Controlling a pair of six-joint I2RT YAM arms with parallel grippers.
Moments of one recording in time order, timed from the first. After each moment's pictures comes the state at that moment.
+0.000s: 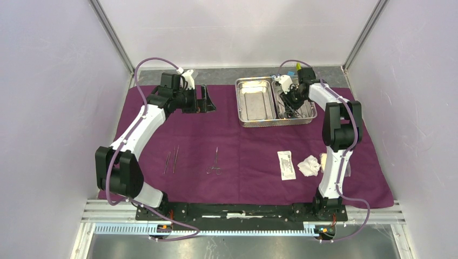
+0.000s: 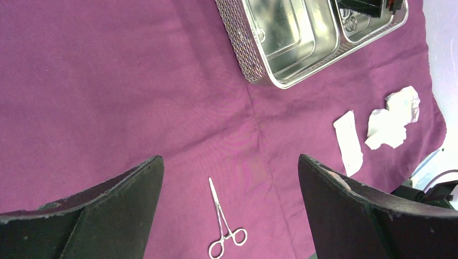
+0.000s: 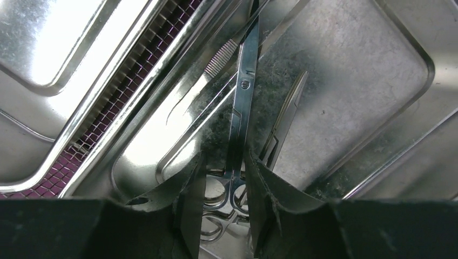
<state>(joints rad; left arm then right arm) -0.24 1.50 1.25 -0.49 0.45 -0.25 0.07 2.11 1.59 -0.60 -0.33 -0.67</state>
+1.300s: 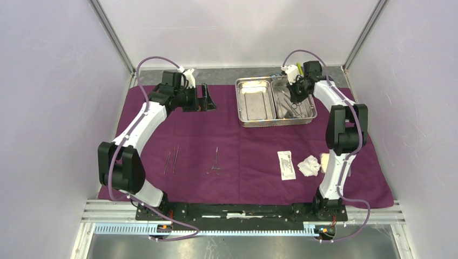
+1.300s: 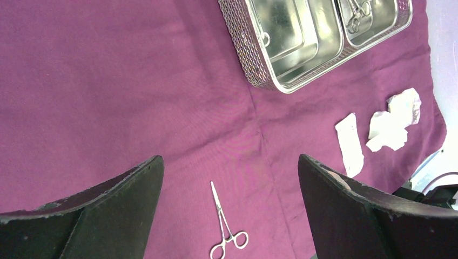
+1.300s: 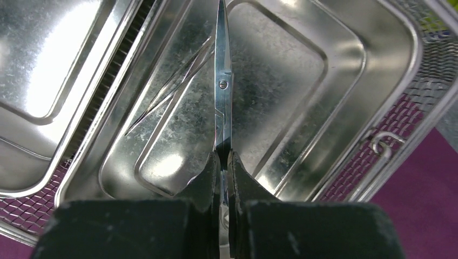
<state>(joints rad) -0.23 1.55 1.28 -0.50 0.46 -0.25 0.05 2.04 1.61 -0.54 -0.28 -0.56</state>
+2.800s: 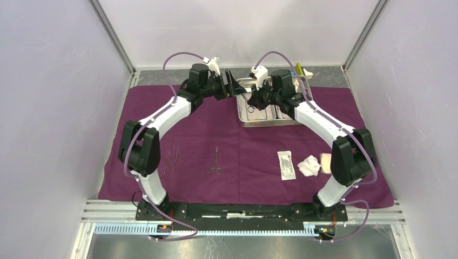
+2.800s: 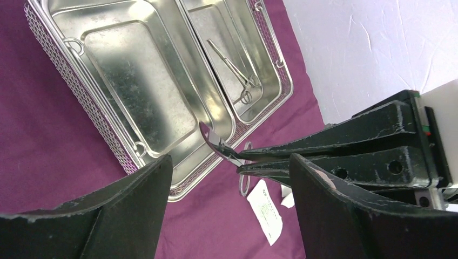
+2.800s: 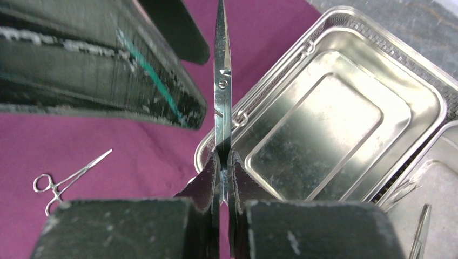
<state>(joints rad) -0.42 1.79 1.39 0.00 0.50 -0.63 0.44 1.67 1.31 -0.17 -0.39 -0.13</state>
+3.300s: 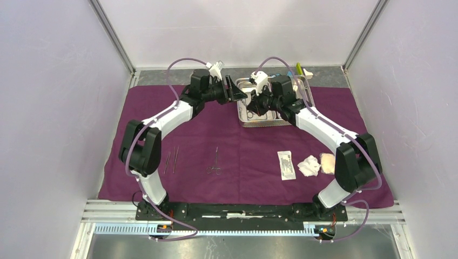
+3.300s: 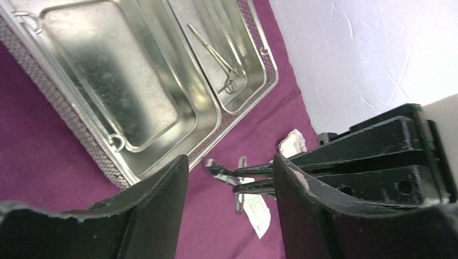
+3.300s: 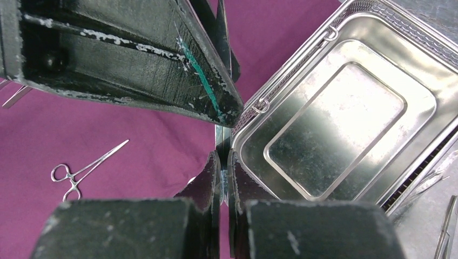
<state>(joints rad) -0.43 1.79 1.30 0.11 0.56 -0.68 0.47 1.60 1.20 -0.13 -0.38 -0.10</state>
